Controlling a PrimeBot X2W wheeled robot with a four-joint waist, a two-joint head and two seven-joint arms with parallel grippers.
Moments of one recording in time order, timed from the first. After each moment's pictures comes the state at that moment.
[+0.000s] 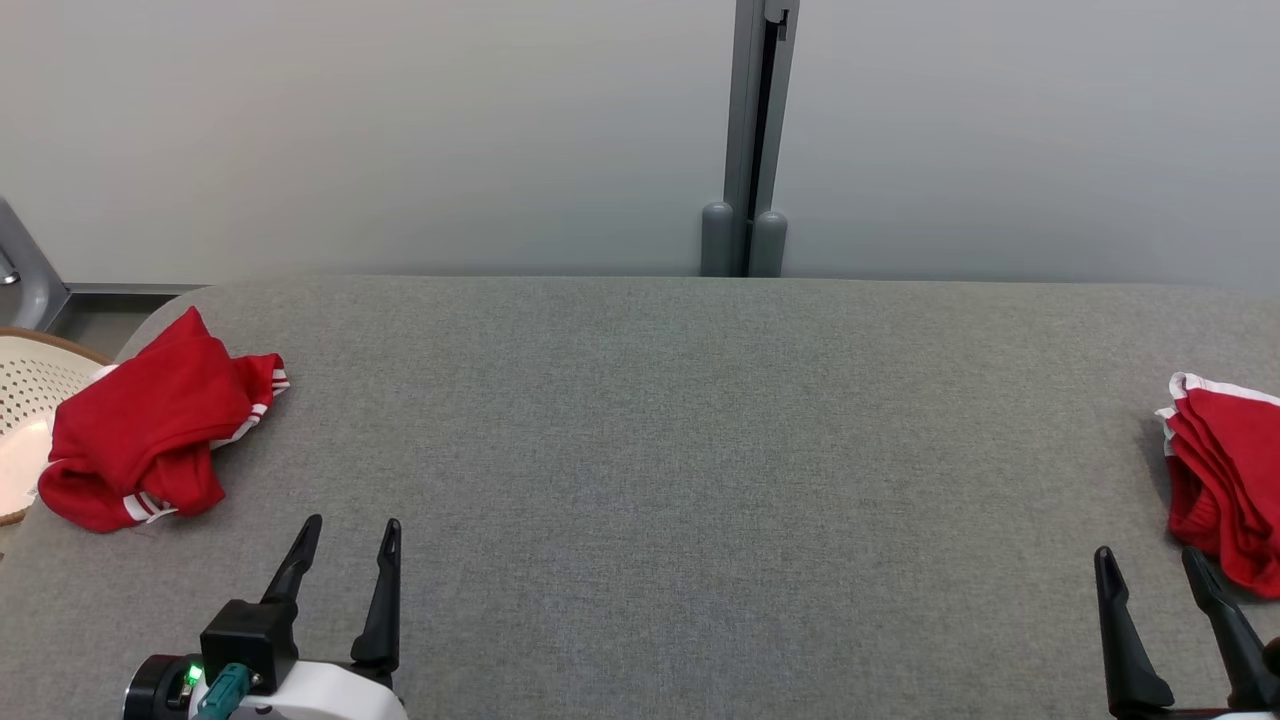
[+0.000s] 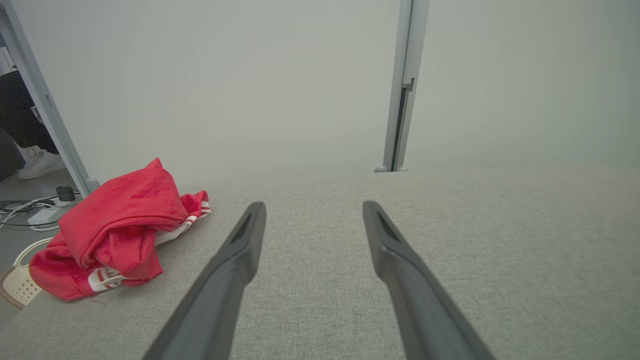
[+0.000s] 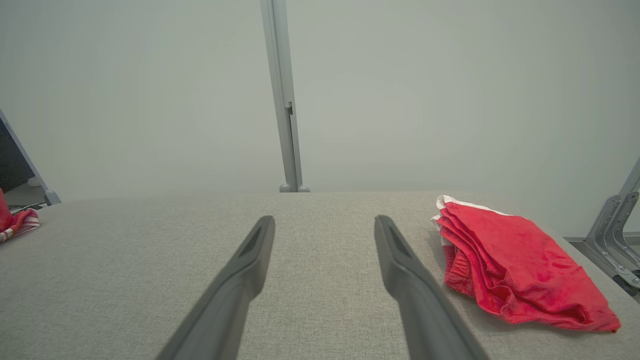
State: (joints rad) left arm -0.03 0.20 -0.21 0.28 -0.28 0.04 -0.26; right arm 0.25 -0.07 -0.09 -0.17 0.18 0.13 0.03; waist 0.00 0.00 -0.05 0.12
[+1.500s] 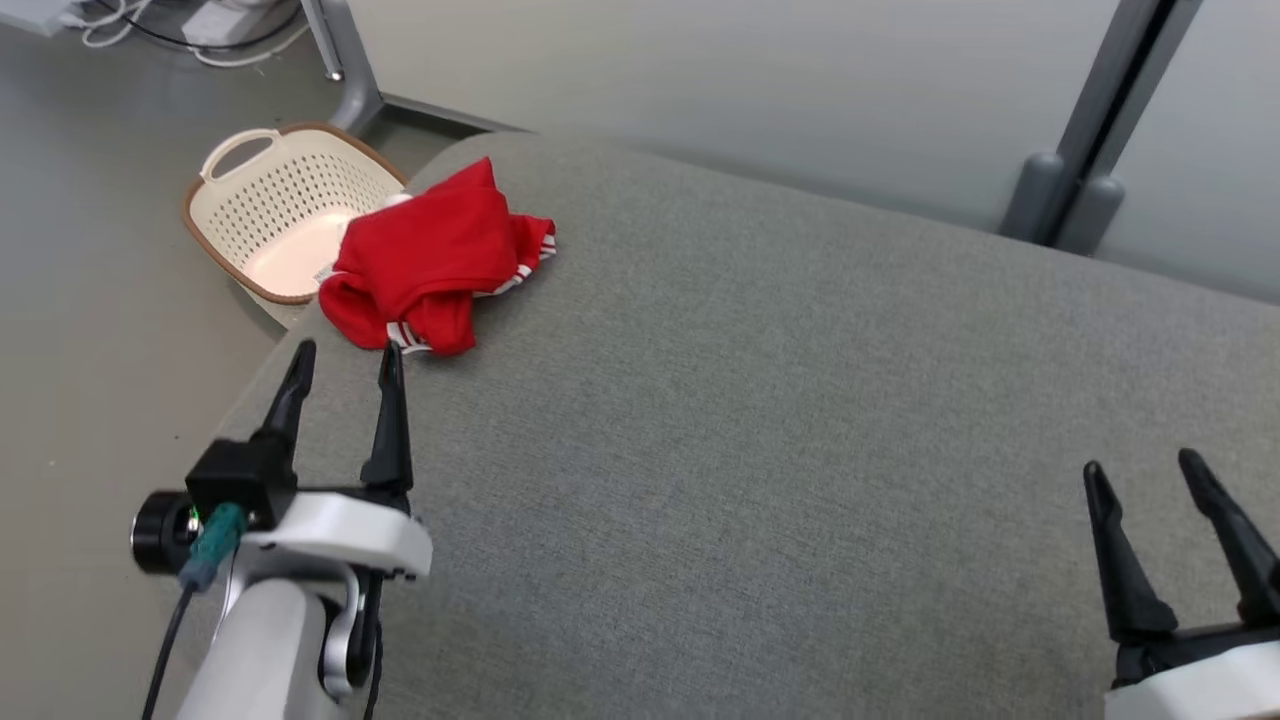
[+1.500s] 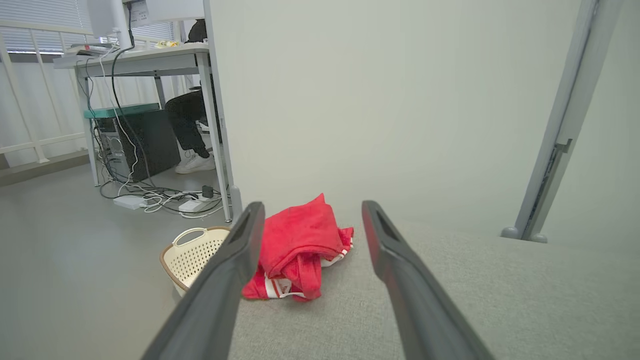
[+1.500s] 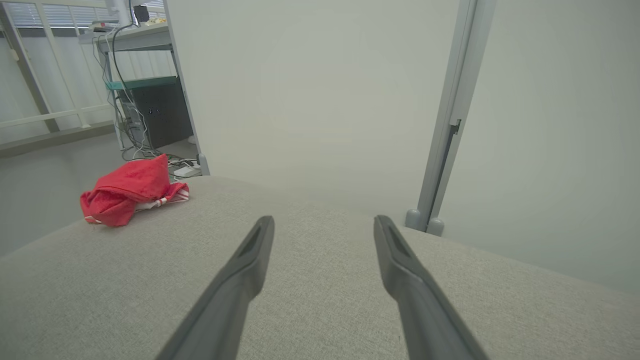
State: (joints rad) left arm -0.23 0.11 -0.15 0.30 -0.25 0.06 -0.26; right arm 0.19 -0.12 -0.04 -0.30 0.15 0.13 0.11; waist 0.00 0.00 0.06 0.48
